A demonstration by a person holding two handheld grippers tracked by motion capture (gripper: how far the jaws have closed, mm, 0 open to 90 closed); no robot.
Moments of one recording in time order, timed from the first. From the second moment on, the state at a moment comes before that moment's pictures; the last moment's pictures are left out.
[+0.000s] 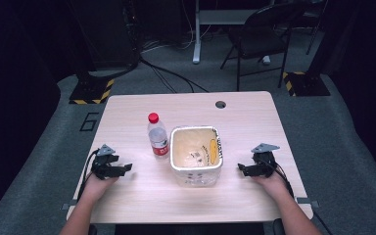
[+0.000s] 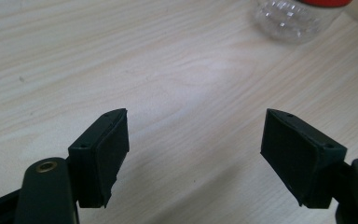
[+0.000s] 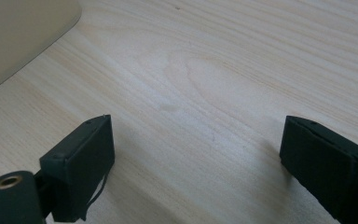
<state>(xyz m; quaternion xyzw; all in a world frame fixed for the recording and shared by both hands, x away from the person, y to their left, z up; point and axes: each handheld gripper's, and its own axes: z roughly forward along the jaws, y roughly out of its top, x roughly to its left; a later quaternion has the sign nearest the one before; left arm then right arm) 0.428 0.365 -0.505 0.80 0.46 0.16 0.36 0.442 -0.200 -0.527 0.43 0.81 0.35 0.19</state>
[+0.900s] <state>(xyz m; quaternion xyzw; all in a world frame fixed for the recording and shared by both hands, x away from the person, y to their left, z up) 0.436 0.340 -0.445 0.80 0.42 0.17 0.38 0.442 -0.199 -0.527 0.44 0.81 0.35 0.19</state>
